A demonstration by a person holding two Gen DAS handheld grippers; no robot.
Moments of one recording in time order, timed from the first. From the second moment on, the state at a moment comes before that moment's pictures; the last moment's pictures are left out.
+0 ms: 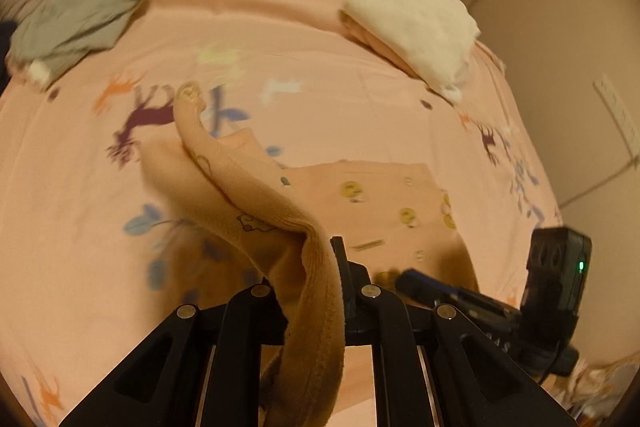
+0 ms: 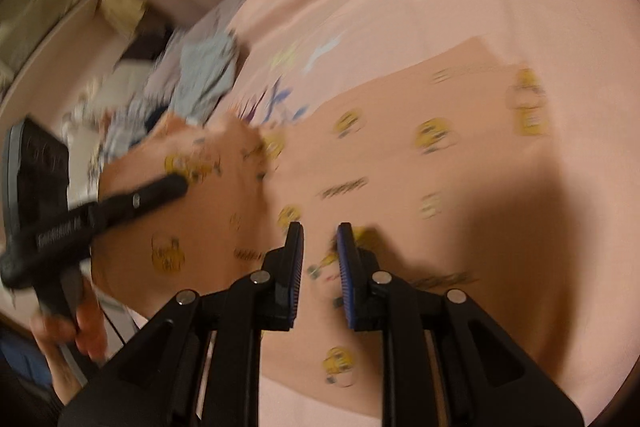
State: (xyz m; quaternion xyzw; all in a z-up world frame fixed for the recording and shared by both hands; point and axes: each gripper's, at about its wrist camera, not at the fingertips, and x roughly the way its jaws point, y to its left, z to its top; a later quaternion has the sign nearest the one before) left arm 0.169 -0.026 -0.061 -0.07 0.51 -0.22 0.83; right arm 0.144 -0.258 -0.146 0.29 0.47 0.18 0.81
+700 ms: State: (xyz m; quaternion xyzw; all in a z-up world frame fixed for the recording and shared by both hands) left arm 0.153 -0.123 -0.086 -0.06 0.57 -0.30 0.77; right arm 0.123 -0.342 -0.153 0.47 0.42 0.18 0.75
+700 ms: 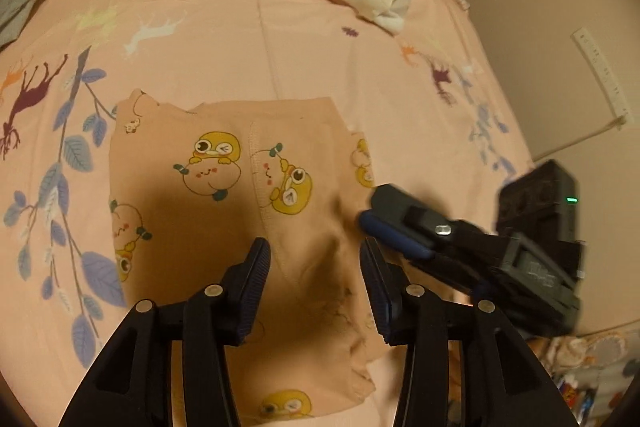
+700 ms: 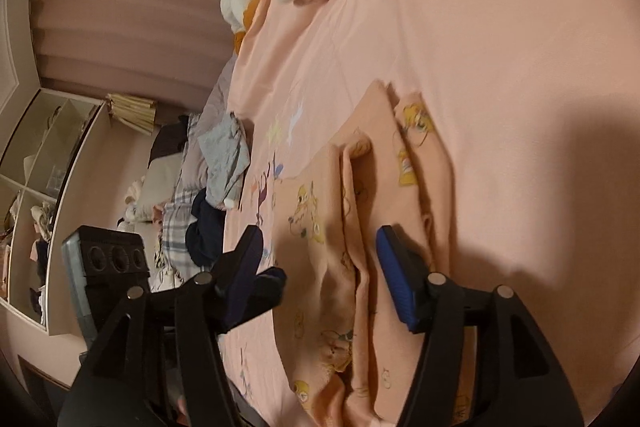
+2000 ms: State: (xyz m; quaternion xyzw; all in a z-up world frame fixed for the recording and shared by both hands) left arm 0.121 -0.049 -0.103 -0.10 0.54 -0.29 0.79; right arm 0.191 -0.338 -0.129 0.19 0.45 0.04 0.87
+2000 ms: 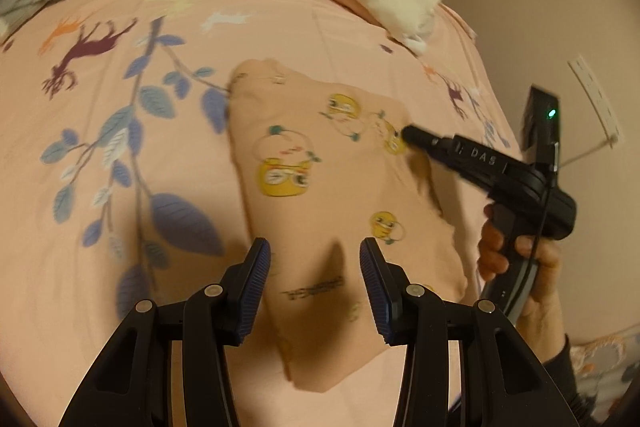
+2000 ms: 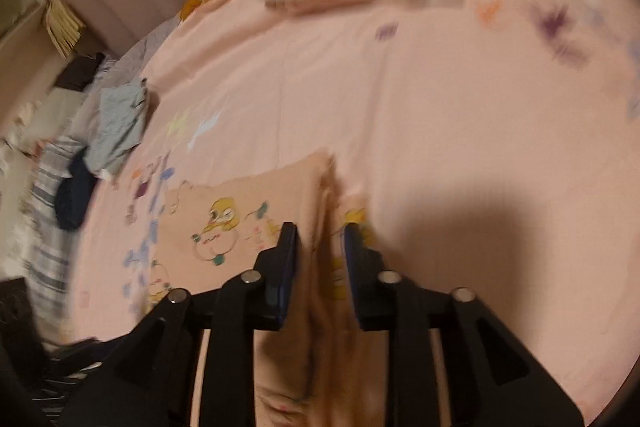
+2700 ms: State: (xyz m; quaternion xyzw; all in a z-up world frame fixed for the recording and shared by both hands) left arm 0.070 -0.075 -0.137 -0.01 0.51 -0.33 0.79; right arm 0.077 -0.304 -0.147 0.06 0.49 0.14 0.86
